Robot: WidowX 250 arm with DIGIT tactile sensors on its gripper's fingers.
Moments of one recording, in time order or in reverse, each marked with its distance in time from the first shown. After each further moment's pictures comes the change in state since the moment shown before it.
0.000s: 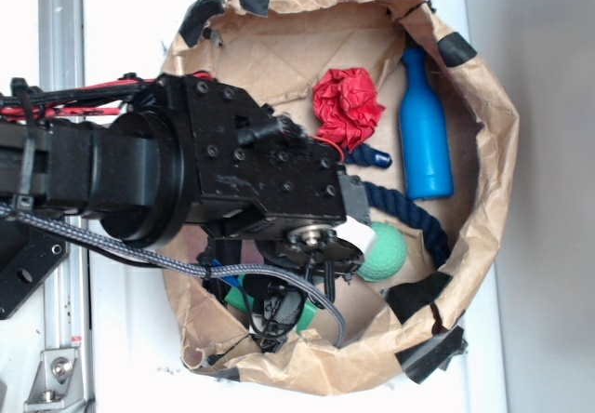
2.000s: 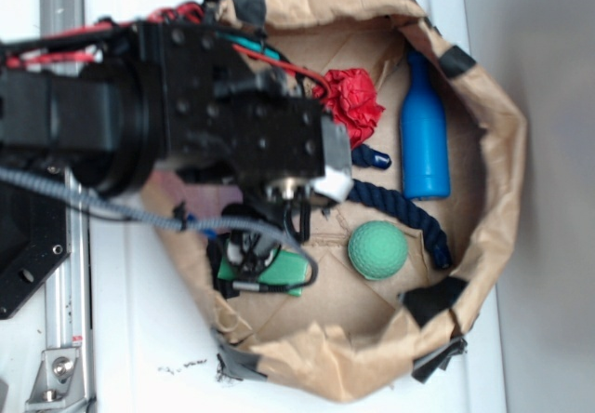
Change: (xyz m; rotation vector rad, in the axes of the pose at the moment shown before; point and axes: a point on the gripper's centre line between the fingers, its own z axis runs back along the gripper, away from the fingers) arm -0.012 0.060 0.026 0.194 0.026 0.061
